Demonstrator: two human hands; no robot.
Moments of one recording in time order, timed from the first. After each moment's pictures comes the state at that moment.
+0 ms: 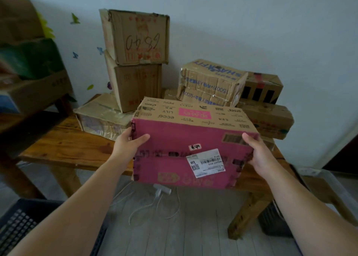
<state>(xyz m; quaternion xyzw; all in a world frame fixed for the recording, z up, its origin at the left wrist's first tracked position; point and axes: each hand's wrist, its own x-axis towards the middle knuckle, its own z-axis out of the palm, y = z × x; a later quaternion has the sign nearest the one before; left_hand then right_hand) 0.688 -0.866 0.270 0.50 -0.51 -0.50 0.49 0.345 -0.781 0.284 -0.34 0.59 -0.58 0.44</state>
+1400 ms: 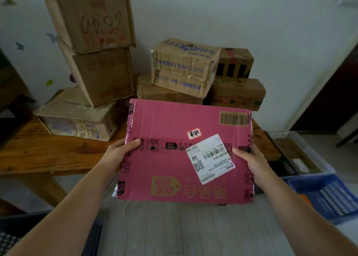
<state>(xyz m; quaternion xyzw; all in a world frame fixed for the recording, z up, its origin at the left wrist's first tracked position) 0.683 -0.863 0.241 0.47 -0.45 -0.67 0.37 0.345 -0.706 0.231 -0.29 0.65 -0.58 0.41</state>
